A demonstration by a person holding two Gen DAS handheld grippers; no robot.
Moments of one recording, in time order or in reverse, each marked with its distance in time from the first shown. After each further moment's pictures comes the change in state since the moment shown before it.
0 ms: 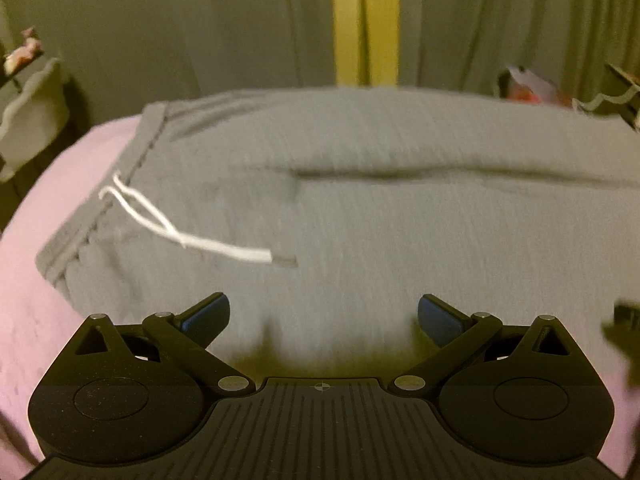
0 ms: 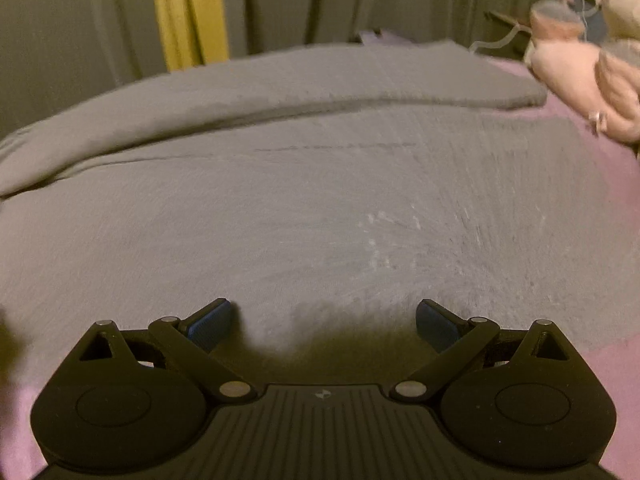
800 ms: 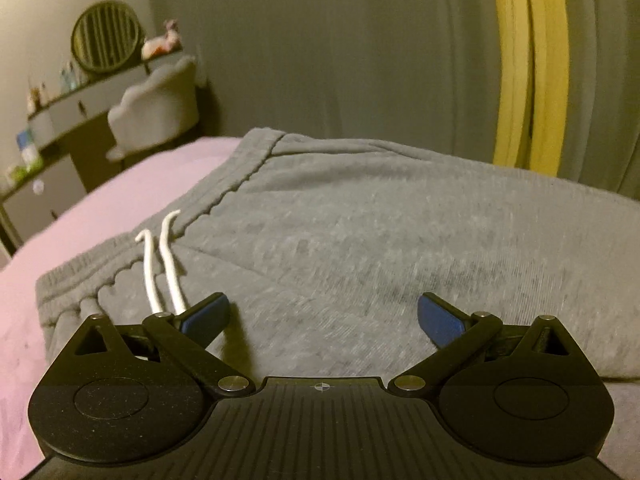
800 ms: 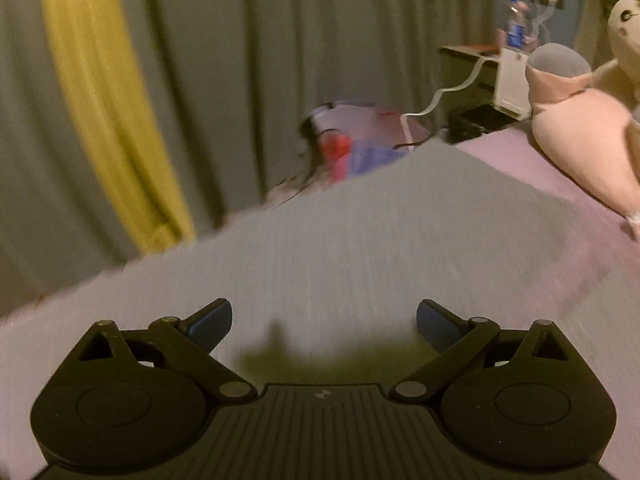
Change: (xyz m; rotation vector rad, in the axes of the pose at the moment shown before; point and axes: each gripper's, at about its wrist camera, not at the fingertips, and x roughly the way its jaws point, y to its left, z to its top) left arm 0.147 0.044 0.059 -0.259 -0.190 0.392; right arm 0.089 -0.021 0.216 0.270 -0.183 -0.039
